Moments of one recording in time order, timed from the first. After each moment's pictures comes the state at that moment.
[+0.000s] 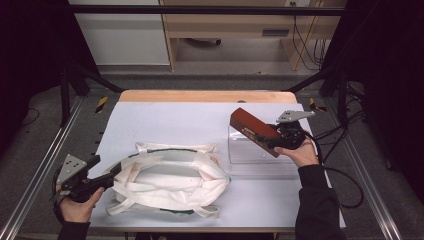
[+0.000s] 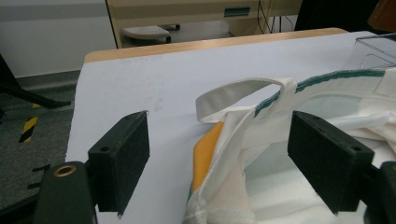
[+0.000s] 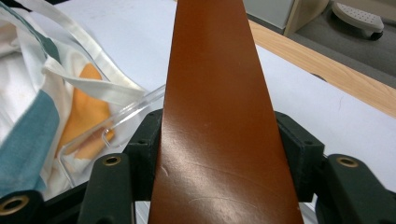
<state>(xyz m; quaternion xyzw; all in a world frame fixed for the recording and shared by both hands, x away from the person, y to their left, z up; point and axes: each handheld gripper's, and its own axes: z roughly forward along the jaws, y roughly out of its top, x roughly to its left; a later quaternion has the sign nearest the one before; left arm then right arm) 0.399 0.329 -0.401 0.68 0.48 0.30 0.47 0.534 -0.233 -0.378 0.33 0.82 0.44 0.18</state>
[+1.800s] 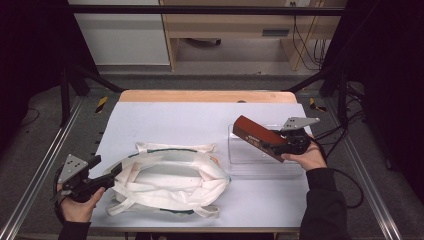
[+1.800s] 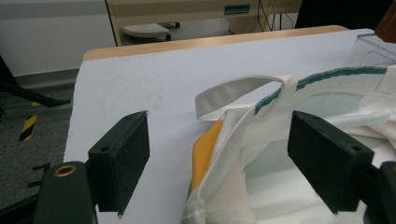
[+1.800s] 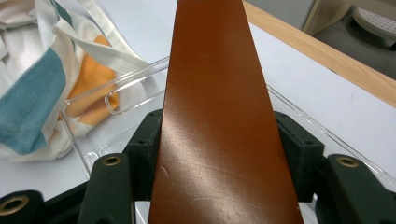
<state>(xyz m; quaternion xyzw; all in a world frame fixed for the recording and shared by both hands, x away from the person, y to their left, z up) 0.400 0.328 -0.403 0.68 0.48 0.30 0.47 0.531 -0.253 -0.396 0.28 0.83 0.45 0.16</state>
